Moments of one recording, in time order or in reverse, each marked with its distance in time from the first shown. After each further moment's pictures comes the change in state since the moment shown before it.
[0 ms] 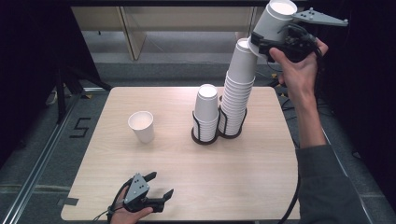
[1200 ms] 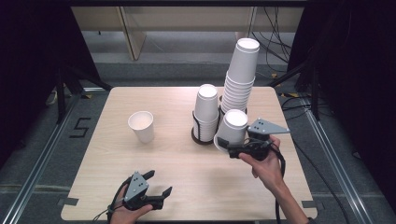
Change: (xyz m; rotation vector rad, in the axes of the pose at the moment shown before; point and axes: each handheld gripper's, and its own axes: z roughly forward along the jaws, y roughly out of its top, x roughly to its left) left arm 0.006 -0.001 0.002 -0.011 0.032 -0.004; right arm 0.090 -0.223 -0.034 0.201 0.368 0.039
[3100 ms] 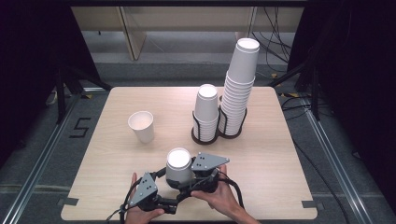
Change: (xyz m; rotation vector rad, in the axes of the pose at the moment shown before) left arm -0.029 0.015 0.019 -0.220 -0.155 -0.025; right arm 0.113 -0.050 0.078 0.069 0.314 -0.117
